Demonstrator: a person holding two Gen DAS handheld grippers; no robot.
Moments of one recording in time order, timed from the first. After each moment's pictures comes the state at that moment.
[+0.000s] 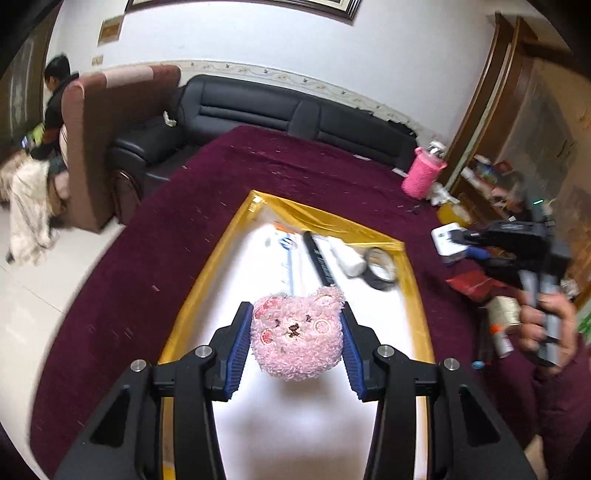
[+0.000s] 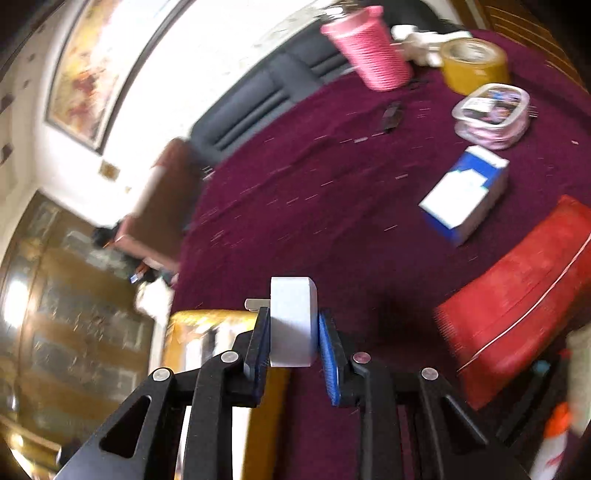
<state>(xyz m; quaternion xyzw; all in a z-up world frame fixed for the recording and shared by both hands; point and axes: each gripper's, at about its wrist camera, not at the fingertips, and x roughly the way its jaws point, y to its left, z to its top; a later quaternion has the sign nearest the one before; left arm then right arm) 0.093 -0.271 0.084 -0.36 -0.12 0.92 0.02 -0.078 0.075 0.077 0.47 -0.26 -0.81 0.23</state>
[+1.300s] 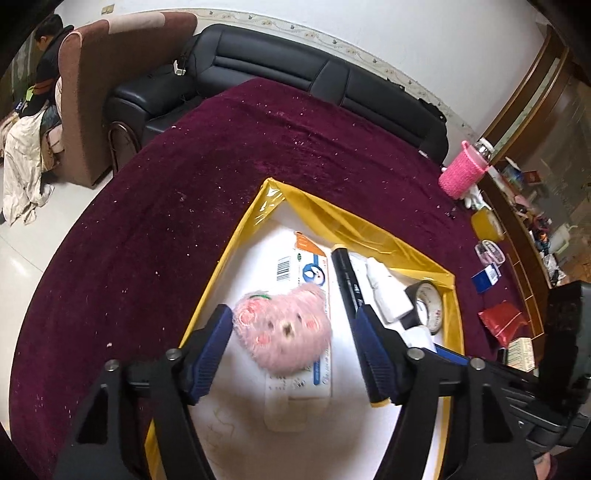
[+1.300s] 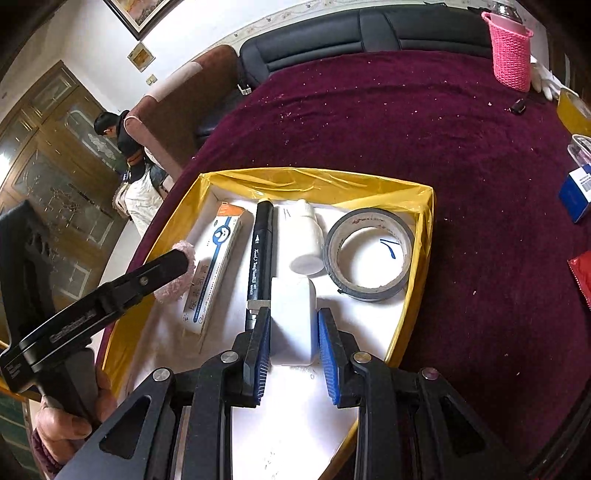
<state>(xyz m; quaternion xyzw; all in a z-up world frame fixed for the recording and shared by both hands) -0.010 -0.291 0.046 -0.44 -0.19 0.88 0.02 -0.038 -0.068 0.031 0.51 -0.07 -0.82 0.26</state>
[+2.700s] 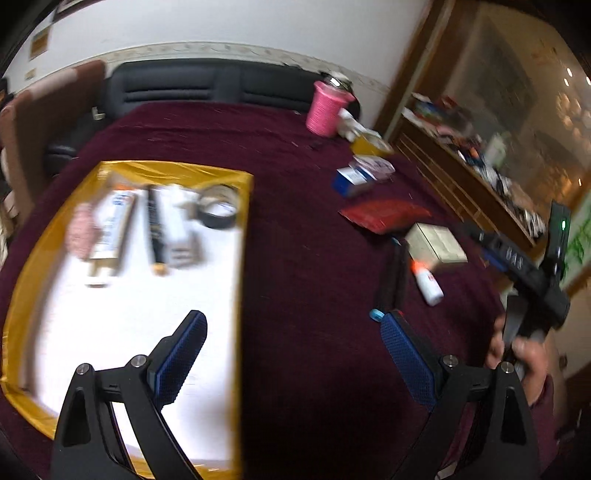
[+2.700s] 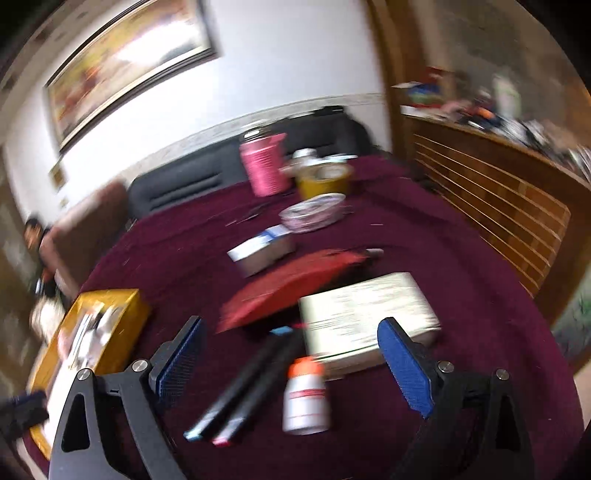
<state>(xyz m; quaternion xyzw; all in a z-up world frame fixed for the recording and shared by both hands) 0.107 -0.083 0.077 -0.42 -0.07 0.89 0.14 0.073 0.239 0.085 0.30 -0.13 -0.95 -0.02</state>
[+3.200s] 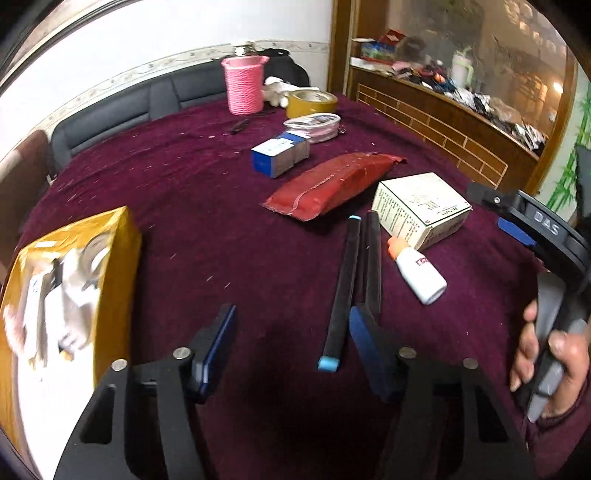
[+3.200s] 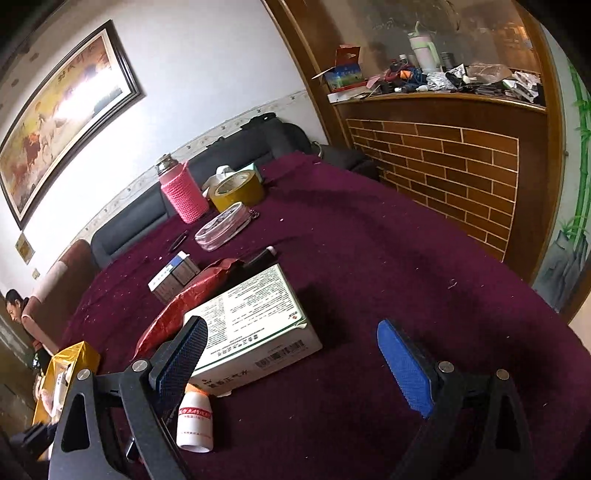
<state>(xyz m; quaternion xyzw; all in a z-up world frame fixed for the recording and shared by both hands) 0.046 0.037 0.043 -0.43 0.08 0.88 0.19 0.081 0.298 0.049 0.29 -0.21 -0.93 -0.07</state>
